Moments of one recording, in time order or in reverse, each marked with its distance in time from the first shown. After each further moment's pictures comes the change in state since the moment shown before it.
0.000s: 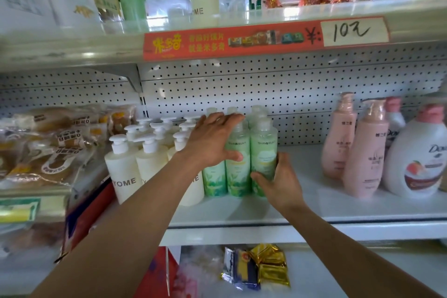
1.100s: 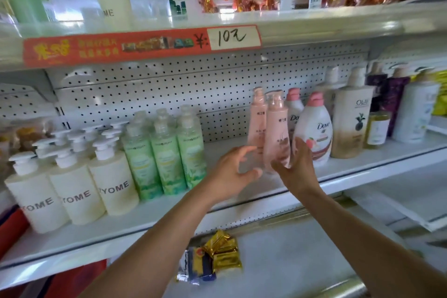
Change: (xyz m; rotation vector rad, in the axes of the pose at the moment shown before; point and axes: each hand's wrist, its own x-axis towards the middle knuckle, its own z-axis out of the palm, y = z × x) left_hand -0.017 0.168 0.052 -0.876 -0.165 0.136; right_hand -0.026 0.078 -0.155 0.024 0.238 0.173
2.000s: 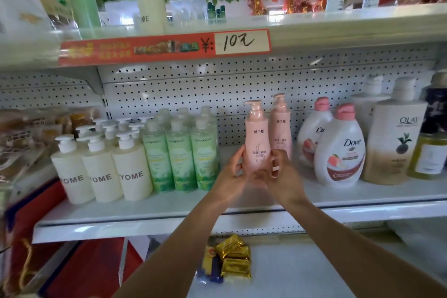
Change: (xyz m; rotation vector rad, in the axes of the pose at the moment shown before) left_hand 0.020 -0.021 0.027 -0.385 0.278 -0.274; right_hand 0.027 0.001 0.046 -0.023 -0.262 -0.161
